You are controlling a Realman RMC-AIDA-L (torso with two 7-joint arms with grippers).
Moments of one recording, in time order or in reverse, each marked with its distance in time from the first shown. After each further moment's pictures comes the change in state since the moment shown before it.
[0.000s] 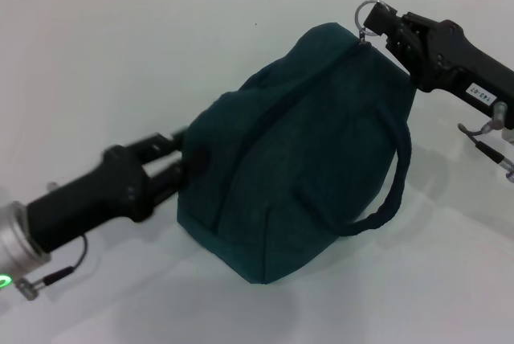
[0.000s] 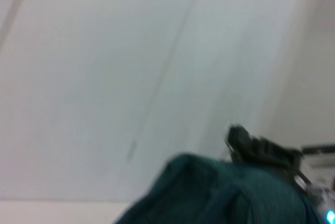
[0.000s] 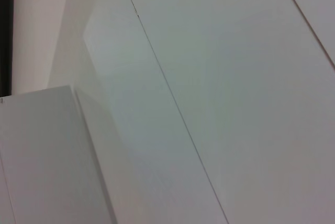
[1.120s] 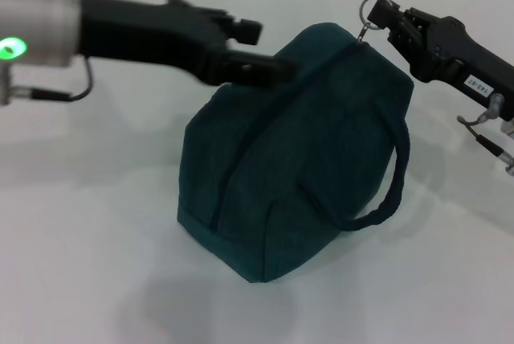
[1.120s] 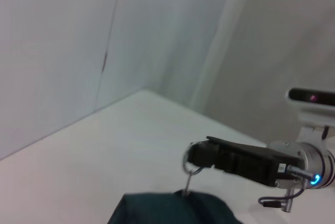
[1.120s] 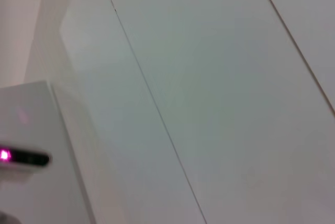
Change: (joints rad) left arm -0.101 -0.020 0.369 1.357 0.383 -0.135 -1.289; right arm 0.008 0.000 0.009 0.004 0.014 0.063 0.002
